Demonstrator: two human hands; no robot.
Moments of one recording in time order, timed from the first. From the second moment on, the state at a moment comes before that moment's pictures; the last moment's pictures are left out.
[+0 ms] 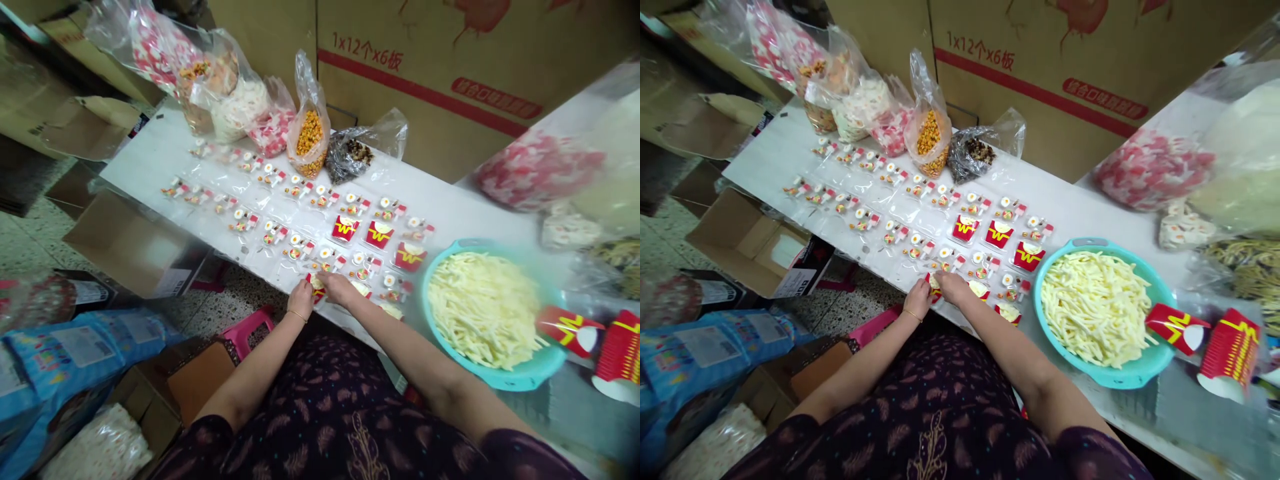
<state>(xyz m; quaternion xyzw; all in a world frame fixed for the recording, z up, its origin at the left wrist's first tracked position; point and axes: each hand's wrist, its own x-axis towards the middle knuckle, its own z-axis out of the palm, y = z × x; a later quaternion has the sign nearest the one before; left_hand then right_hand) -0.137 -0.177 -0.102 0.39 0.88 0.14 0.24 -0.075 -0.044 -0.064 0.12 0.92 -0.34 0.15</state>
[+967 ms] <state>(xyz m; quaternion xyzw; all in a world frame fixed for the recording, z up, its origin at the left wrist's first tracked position) -0.135 -0.188 -0.108 0.43 0.87 0.16 0.20 -0.096 -0.042 -0.074 0.26 0.89 -0.38 0.09</state>
